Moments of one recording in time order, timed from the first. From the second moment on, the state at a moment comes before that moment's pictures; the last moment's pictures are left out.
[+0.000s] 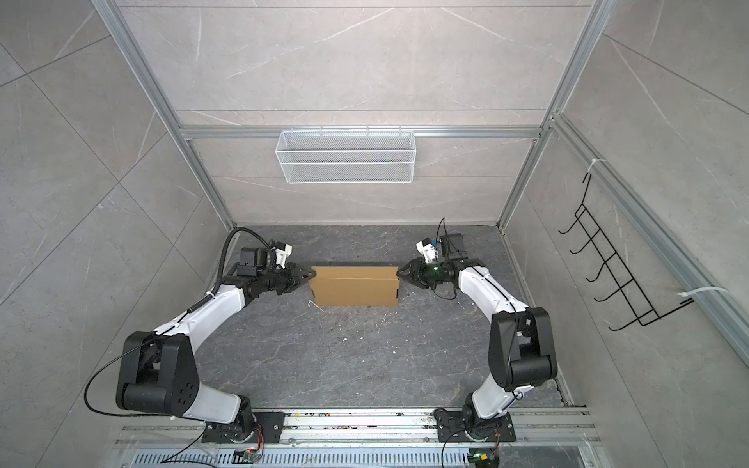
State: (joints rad) left arm -0.16 1.49 0.98 -0.27 0.63 -0.55; right arm 0.14 1.65 1.18 -0.45 -0.80 0.47
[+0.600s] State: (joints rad) left arm -0.16 1.48 0.97 -0.26 0.62 -0.52; right arm 0.15 1.66 1.20 -0.44 -0.83 0.48
